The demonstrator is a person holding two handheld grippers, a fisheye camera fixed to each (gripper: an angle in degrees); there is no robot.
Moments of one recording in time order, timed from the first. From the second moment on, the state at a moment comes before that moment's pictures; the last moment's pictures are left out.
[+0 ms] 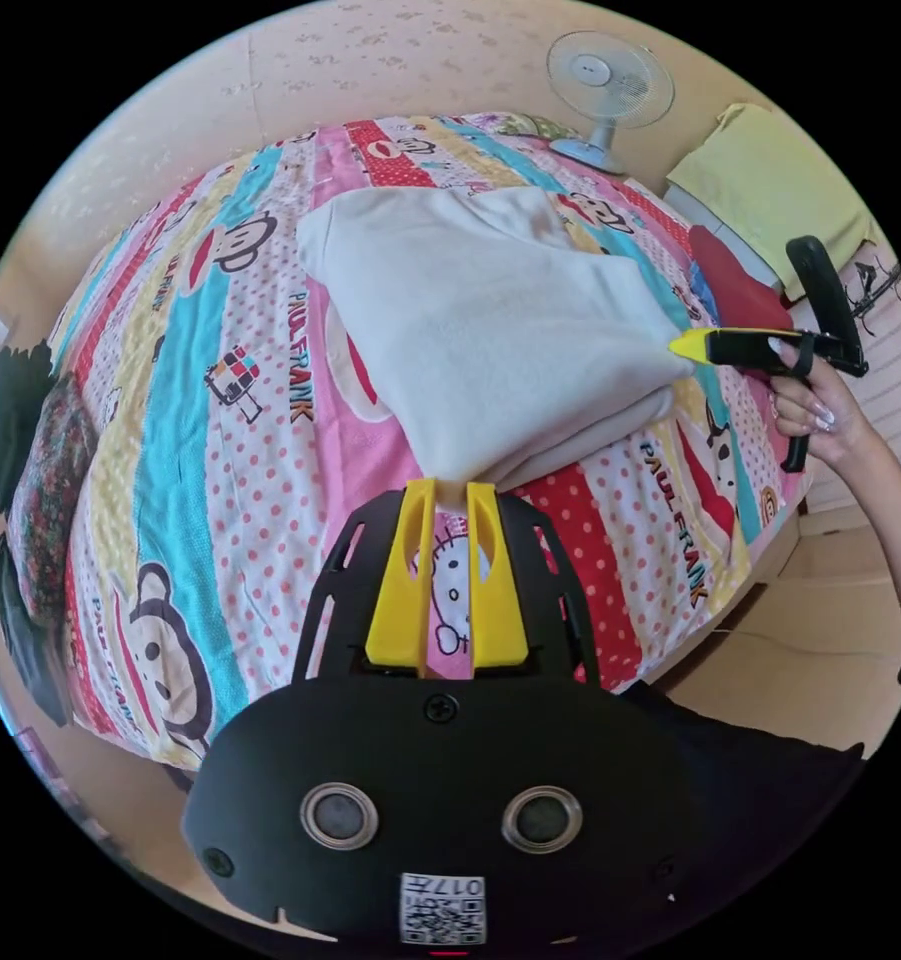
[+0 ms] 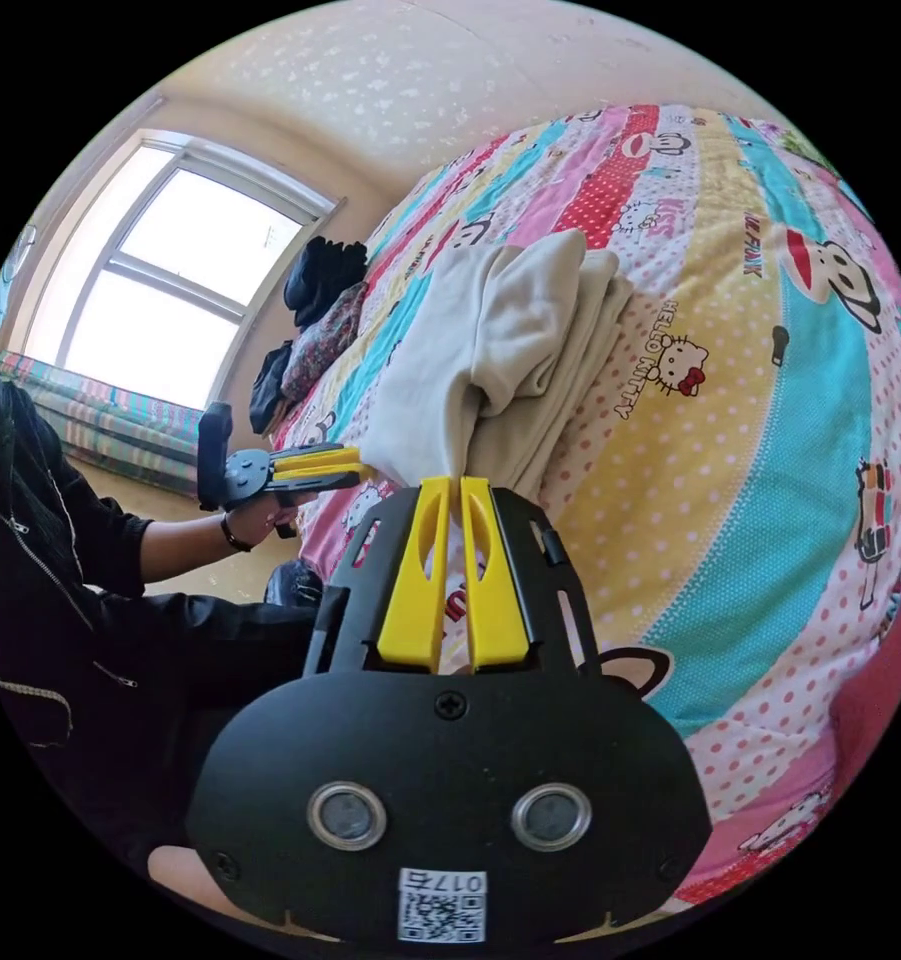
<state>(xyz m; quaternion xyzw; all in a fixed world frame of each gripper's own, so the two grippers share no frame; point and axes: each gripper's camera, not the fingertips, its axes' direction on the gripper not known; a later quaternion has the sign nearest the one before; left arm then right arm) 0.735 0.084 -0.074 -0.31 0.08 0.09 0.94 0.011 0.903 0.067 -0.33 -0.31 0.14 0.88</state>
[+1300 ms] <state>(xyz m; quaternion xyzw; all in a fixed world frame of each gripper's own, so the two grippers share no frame) 0.728 0.114 -0.018 -0.19 0.22 -0.02 0.96 -0.044 0.893 0.051 -0.26 -0.31 0.18 0.89</state>
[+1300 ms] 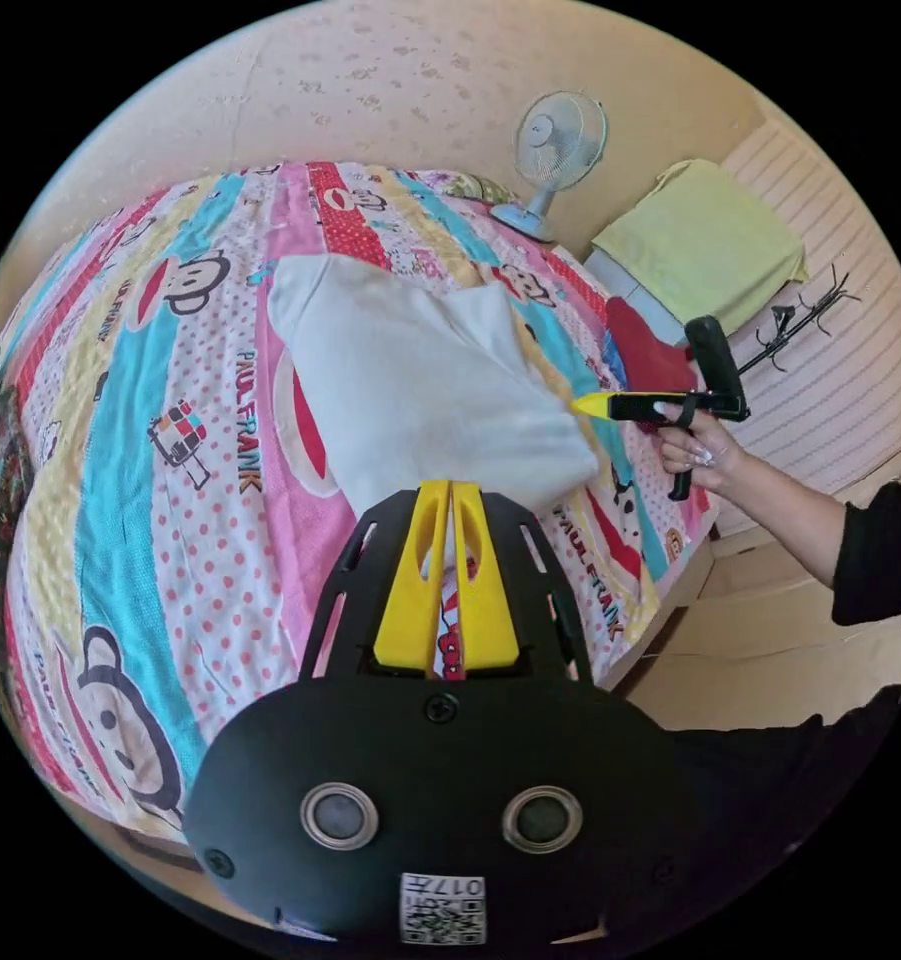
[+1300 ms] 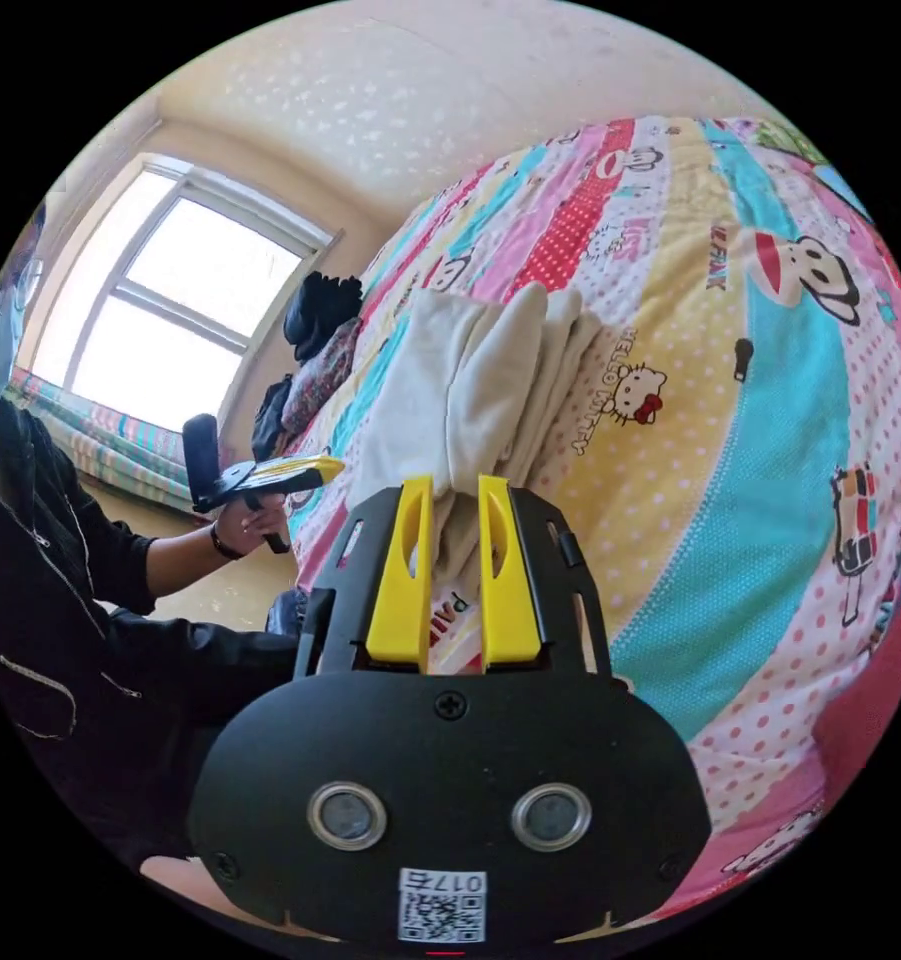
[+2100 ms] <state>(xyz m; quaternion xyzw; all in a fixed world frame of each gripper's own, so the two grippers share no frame) 0.704 0.310 0.111 -0.22 0.37 -0.29 0.86 -0.048 0.944 0.181 -0.27 -0.32 0.16 0.89</state>
